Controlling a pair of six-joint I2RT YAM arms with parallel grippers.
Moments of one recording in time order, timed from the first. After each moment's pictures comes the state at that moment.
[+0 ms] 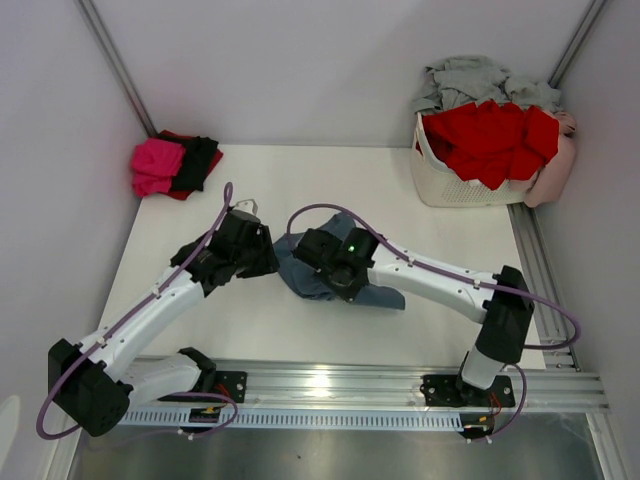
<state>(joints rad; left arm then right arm) -0.56 1.09 0.92 -0.70 -0.15 -0.63 1.11 1.69 1.54 -1.16 0.27 0.12</state>
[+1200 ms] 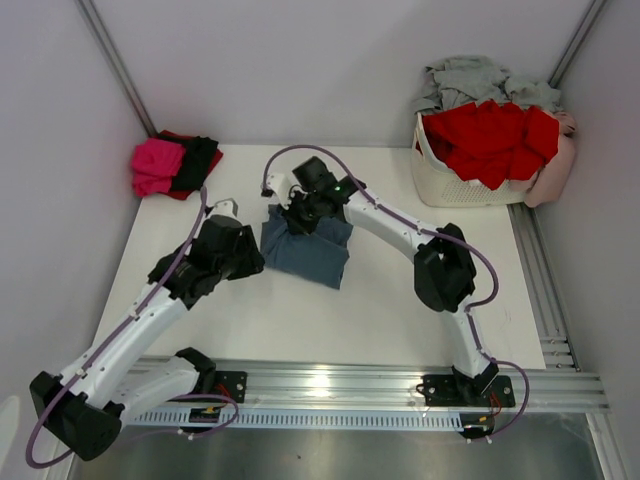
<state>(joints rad) -0.53 0.96 0.92 -0.75 -0.21 -0.62 0.79 2.15 1.96 -0.65 -0.34 -0.39</state>
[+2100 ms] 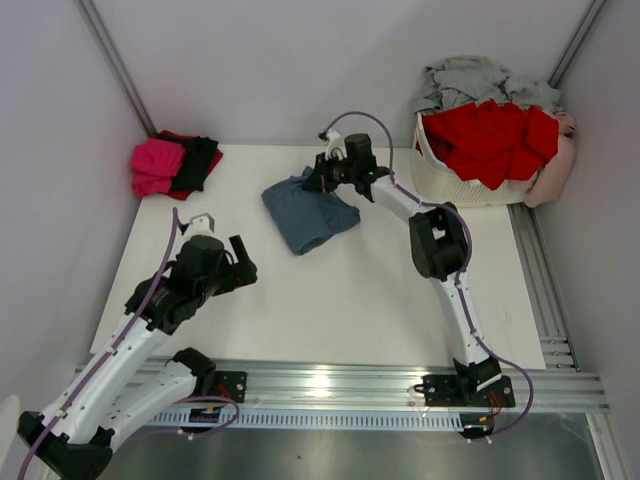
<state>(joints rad) -0.53 0.75 0.84 -0.85 -0.31 -0.68 0.49 2.46 2.08 -0.06 -0.69 0.18</state>
